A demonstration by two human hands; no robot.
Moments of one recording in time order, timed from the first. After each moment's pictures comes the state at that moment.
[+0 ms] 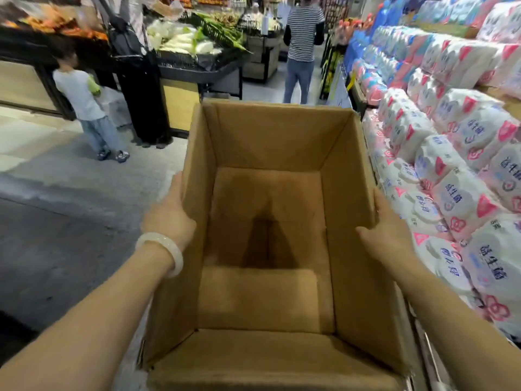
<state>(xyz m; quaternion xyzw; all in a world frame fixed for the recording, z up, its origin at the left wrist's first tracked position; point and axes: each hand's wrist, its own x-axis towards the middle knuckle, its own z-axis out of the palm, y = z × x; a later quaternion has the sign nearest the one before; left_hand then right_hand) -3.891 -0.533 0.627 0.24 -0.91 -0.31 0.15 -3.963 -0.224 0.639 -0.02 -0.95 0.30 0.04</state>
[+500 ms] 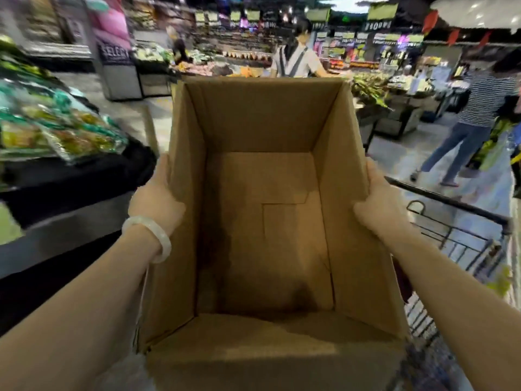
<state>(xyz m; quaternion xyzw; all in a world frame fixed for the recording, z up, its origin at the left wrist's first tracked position) -3.608 -0.613 0.713 0.48 -0.80 -0.23 0.30 -3.851 -0.407 0.728 0.33 -0.89 0.33 0.04</state>
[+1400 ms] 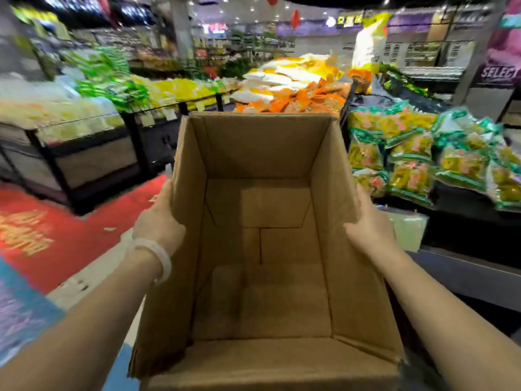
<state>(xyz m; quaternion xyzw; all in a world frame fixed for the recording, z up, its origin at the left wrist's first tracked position) -2.963 -0.662 0.686 0.87 -0.36 -0.03 0.33 -3.249 -0.820 0.675 0.74 -0.60 0.23 -0.18</state>
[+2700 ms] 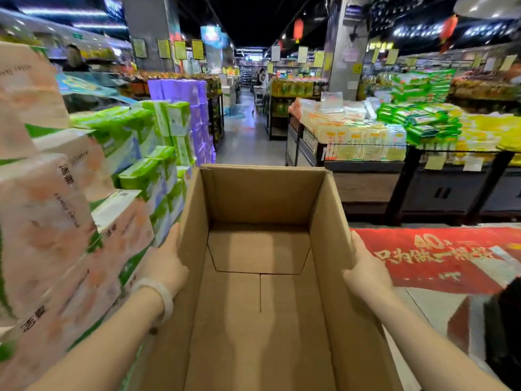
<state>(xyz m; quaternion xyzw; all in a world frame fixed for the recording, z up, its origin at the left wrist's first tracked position) -2.425 -0.544 0.637 0.95 0.14 0.10 0.26 -2.435 -0.873 0.640 0.95 -0.16 0.06 -0.26</state>
